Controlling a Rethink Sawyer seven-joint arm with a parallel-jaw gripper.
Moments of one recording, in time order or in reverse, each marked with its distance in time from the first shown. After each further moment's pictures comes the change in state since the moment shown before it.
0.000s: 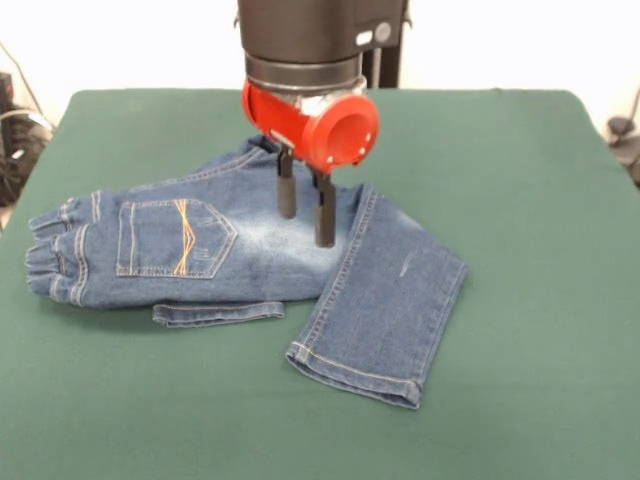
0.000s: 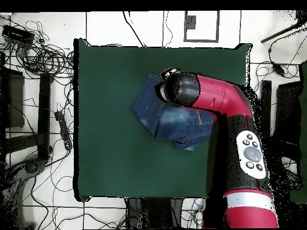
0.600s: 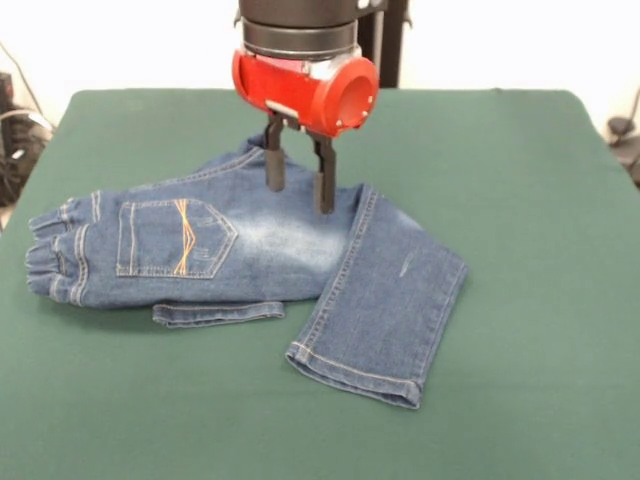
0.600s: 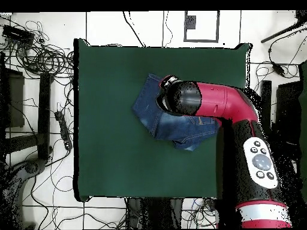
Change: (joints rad) arm -0.080 -0.079 0.113 0.098 -0.153 0.003 -0.119
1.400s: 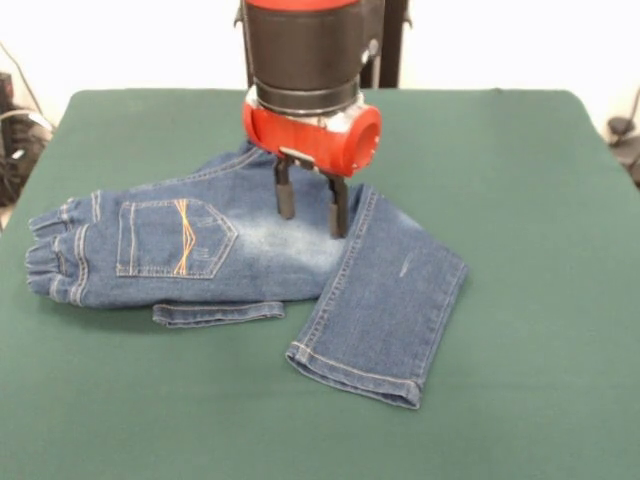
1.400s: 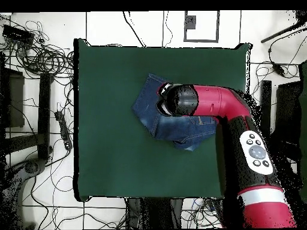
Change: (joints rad) arm -0.047 0.078 0.086 -0.006 -0.085 0.040 -0.084
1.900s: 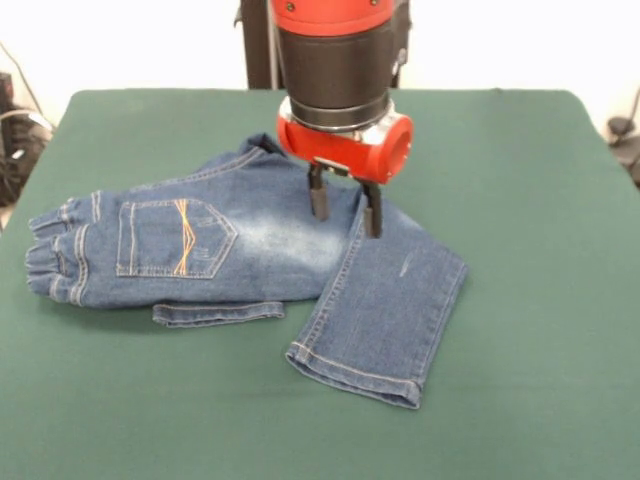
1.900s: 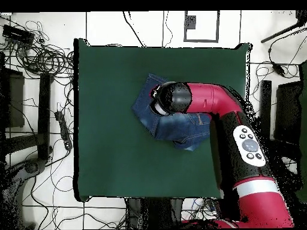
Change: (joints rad) arm -0.005 0.032 0.055 -0.010 0.000 0.073 0.000
